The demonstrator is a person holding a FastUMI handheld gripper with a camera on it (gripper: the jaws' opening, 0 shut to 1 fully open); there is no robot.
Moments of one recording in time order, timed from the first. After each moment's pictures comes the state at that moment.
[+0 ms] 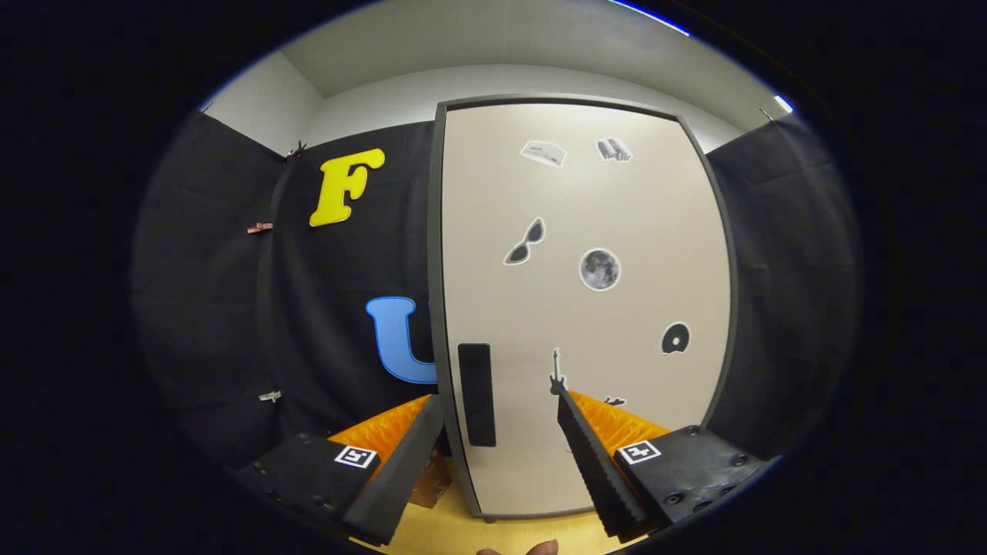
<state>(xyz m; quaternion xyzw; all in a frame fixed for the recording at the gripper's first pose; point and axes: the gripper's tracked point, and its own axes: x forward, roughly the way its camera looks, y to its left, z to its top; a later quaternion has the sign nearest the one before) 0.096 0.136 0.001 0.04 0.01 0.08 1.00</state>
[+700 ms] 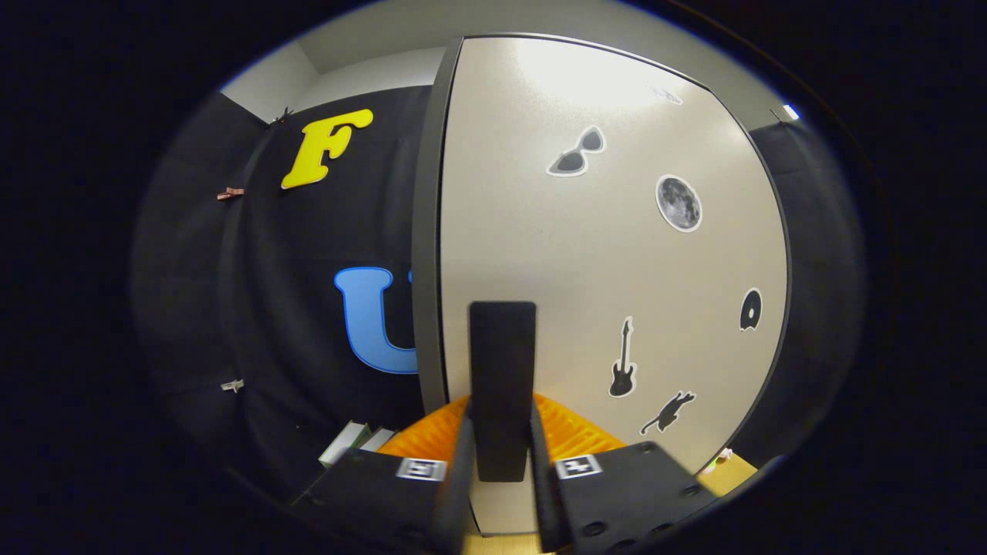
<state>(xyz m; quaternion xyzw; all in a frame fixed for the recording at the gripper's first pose) 0.174 0.164 -0.054 0.03 0.03 0.03 1.00</state>
